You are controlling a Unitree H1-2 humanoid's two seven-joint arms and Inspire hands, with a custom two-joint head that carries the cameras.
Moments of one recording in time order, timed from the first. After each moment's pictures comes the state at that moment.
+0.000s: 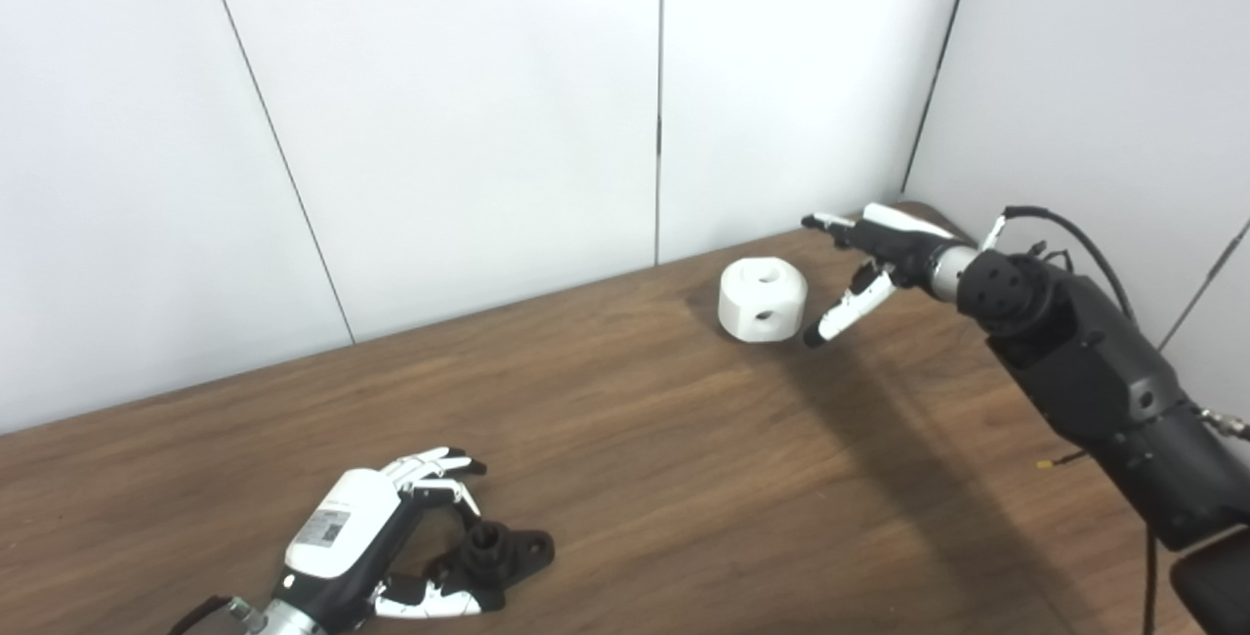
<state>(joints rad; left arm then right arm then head) -0.42 0.36 -0.54 0.44 0.69 -0.48 0.14 -0.50 -0.77 0.11 0.18 -0.40 0.40 0.47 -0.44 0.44</state>
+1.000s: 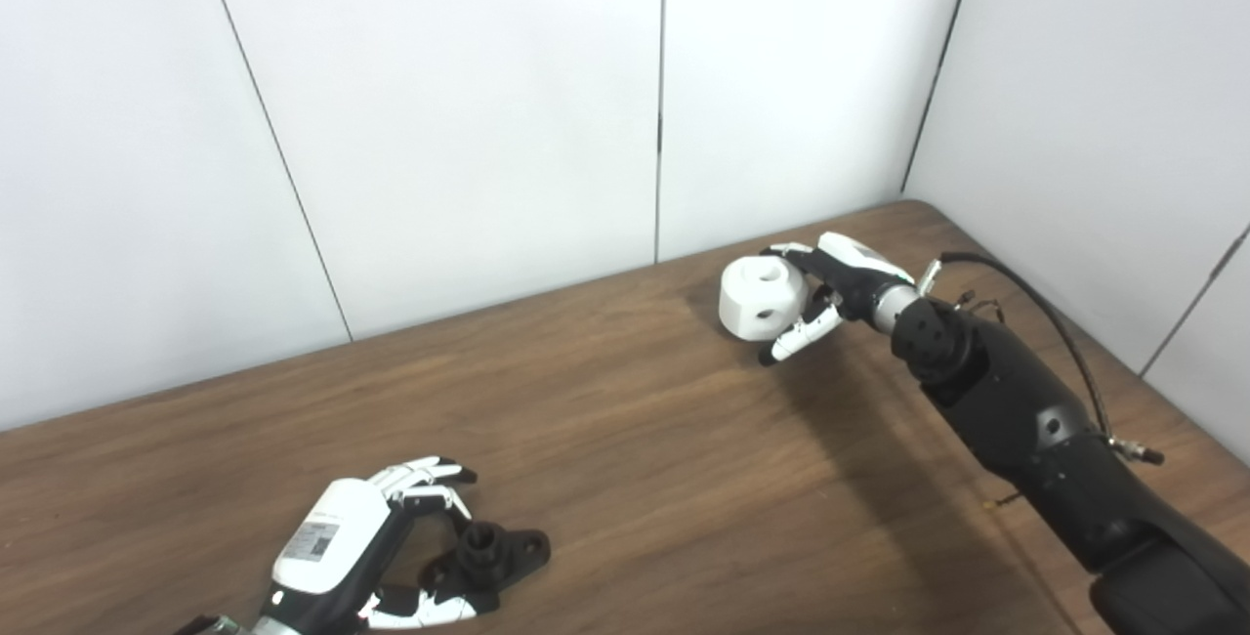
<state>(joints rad) -0.36 0.37 -0.50 0.34 0.71 -0.44 0.12 -0.53 -0.63 0.15 0.36 -0.47 0.25 0.24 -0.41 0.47</state>
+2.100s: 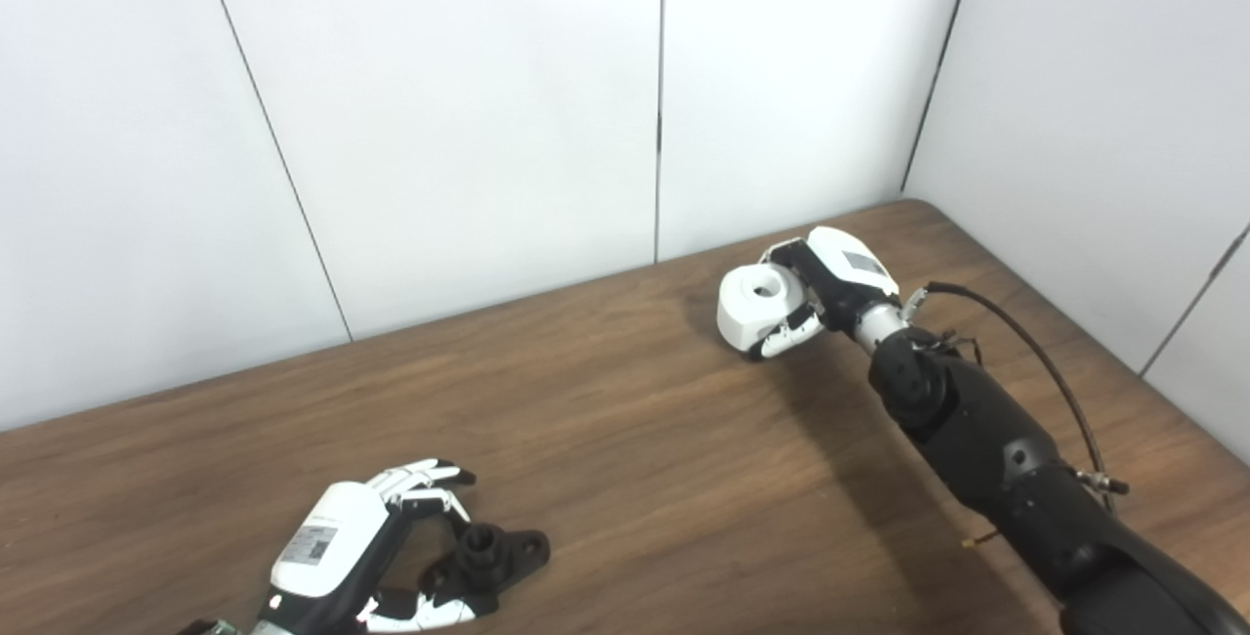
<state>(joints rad) -0.35 0.37 -0.49 0.33 0.71 -0.44 0.11 -0.51 -0.56 0.14 0.46 -0.53 0.04 -0.08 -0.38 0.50</state>
